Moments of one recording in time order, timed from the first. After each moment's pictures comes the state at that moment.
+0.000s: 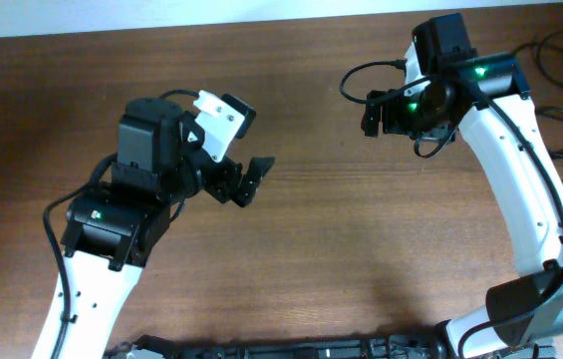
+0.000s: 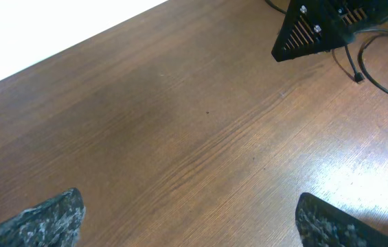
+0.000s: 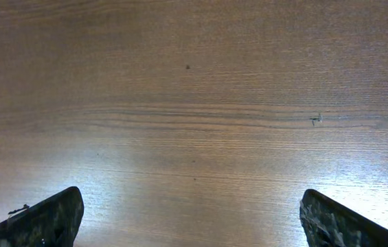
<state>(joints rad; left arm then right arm) -0.35 1.20 1.30 -0.78 0.34 0.20 0.16 1.68 1.68 -1.24 -0.15 0.28</state>
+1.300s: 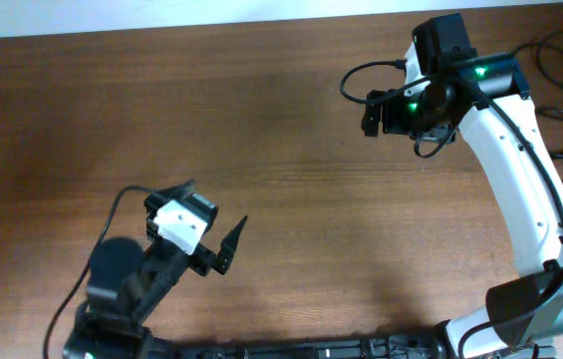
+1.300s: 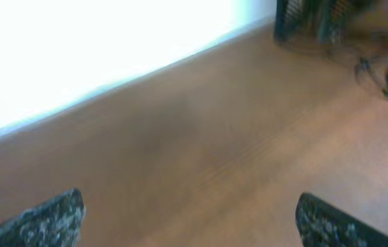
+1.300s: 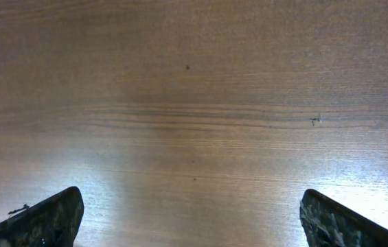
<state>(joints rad) -0.27 0.52 0.61 -0.38 0.31 0.20 0.16 1.68 1.68 -1.24 -0.15 0.28</state>
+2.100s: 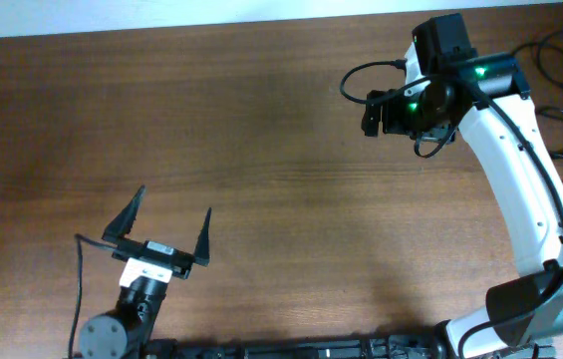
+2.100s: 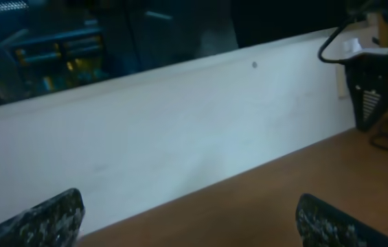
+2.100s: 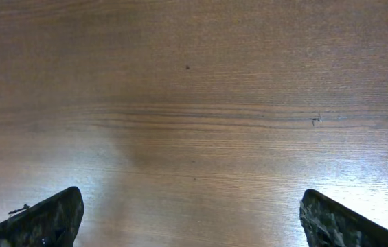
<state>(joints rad) -0.05 0.12 0.19 0.19 0.31 0.18 0.16 1.68 1.68 -1.24 -0.15 0.28</state>
